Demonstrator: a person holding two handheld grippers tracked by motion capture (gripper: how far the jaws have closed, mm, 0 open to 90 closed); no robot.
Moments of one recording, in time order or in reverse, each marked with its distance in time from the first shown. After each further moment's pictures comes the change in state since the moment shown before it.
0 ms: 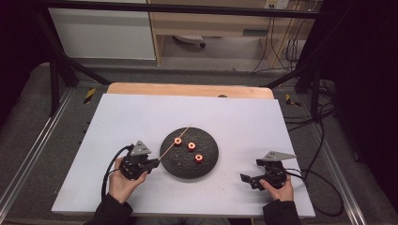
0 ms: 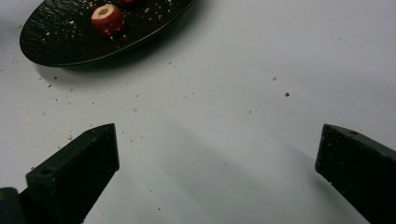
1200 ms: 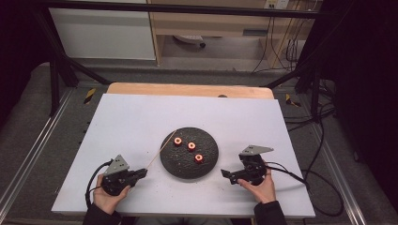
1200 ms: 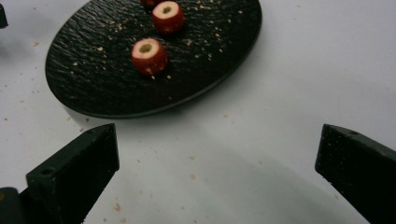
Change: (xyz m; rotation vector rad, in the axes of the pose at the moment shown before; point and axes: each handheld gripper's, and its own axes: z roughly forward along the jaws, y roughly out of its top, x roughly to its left) left arm 0.014 -0.058 -0.018 -0.150 -0.043 -0.016; right arm 0.050 0.043 0.033 0.032 -0.011 -0.048
